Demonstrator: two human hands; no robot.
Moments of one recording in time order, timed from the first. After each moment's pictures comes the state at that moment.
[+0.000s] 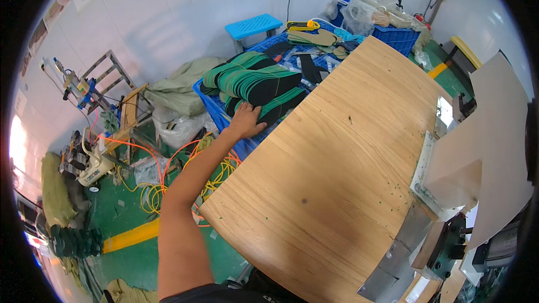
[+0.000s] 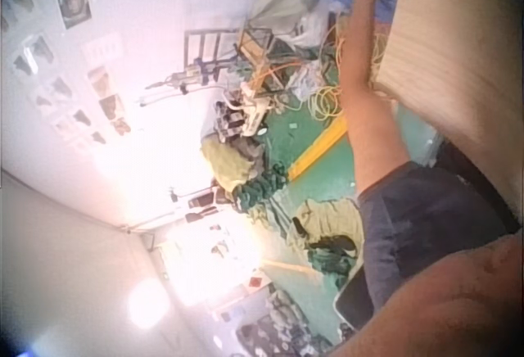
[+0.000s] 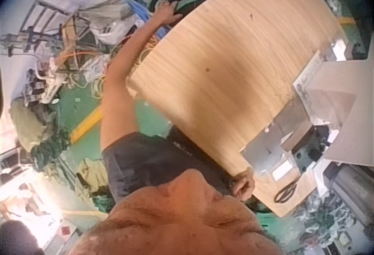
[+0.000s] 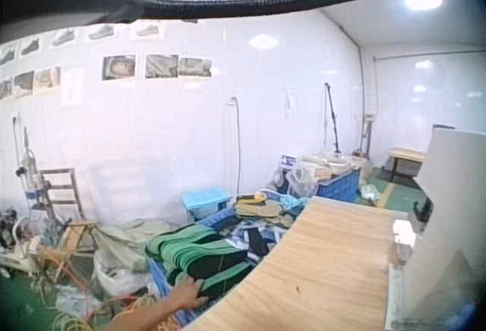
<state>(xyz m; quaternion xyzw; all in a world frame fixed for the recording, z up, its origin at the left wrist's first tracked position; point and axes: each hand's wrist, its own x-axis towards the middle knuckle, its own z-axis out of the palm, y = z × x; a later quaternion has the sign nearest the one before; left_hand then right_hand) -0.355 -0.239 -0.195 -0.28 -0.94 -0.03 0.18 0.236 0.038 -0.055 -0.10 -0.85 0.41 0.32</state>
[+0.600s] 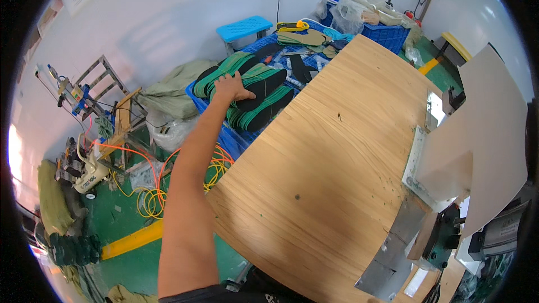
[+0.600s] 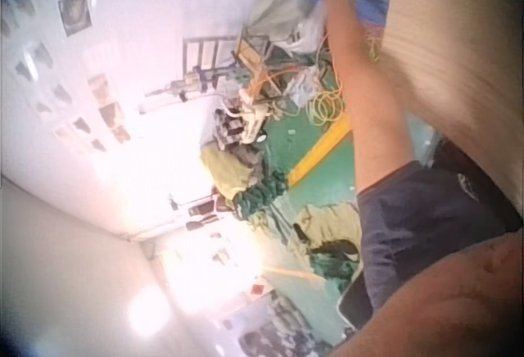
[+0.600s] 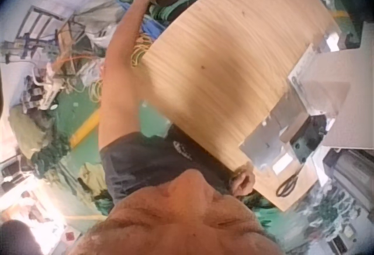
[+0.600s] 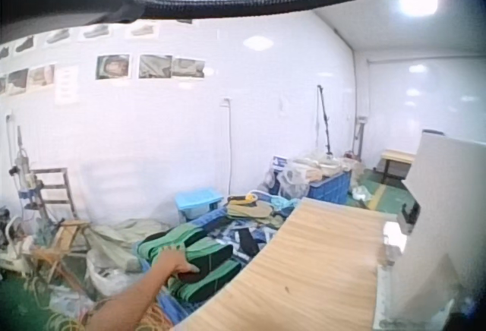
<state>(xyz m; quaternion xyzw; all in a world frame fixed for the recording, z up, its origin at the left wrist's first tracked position) -0.414 -0.214 -0.084 -0.02 -1.00 -0.02 -0.03 0.247 0.046 -0.050 -0.10 -0.86 0.42 0.26</state>
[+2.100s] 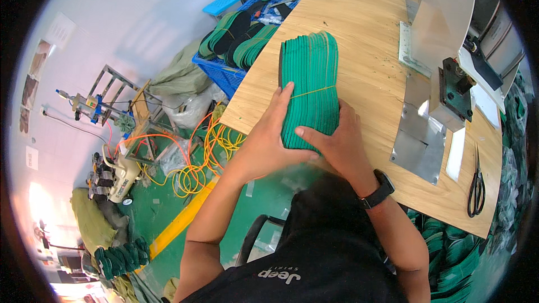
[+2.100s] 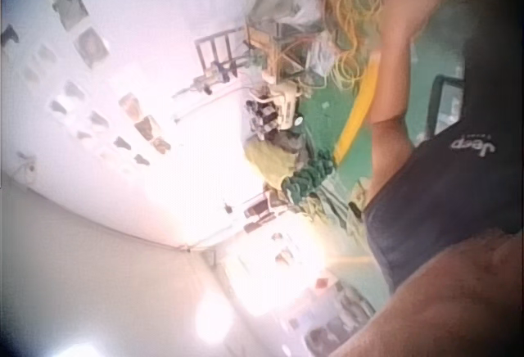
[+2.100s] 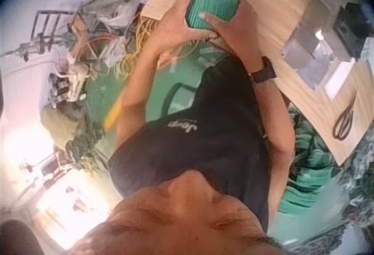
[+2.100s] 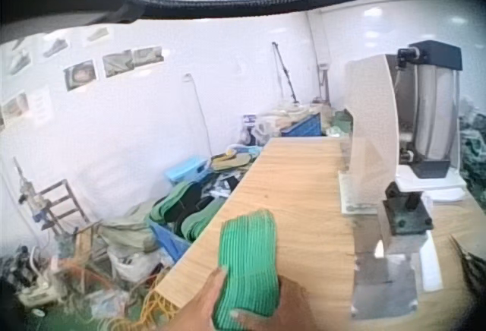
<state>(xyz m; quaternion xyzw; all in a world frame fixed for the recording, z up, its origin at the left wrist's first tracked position) 0.016 -0.210 0.006 -0.34 -0.84 -0.41 -0.08 0.074 -0.047 -0.038 -0.07 -0.84 0.50 0.21</state>
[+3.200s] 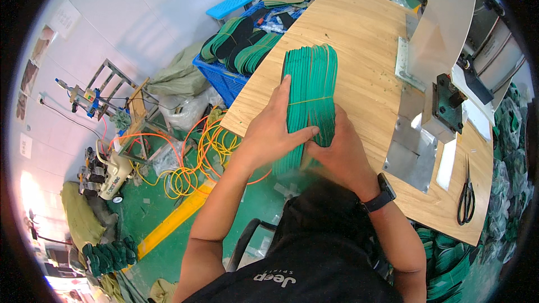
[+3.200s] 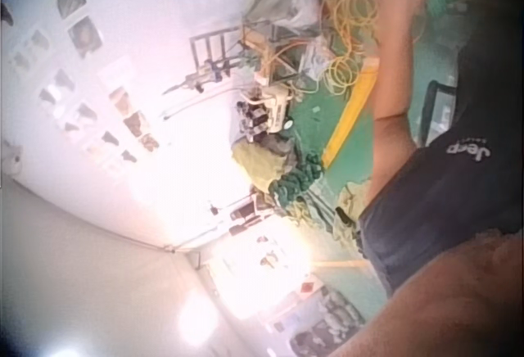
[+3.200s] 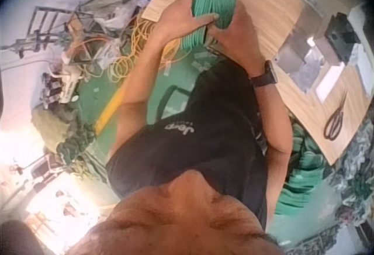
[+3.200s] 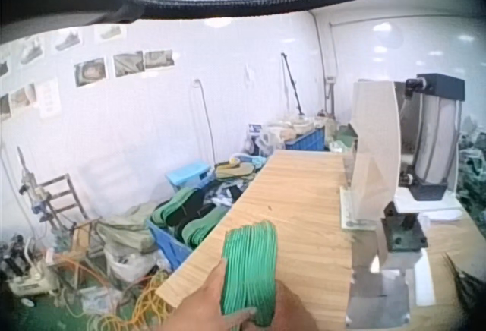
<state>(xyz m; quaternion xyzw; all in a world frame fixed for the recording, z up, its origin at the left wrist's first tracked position) 0.002 -0.197 0.013 -0.30 -0.87 -0.39 -0.05 0.077 -0.042 -0.003 0.01 -0.85 0.50 0.18</state>
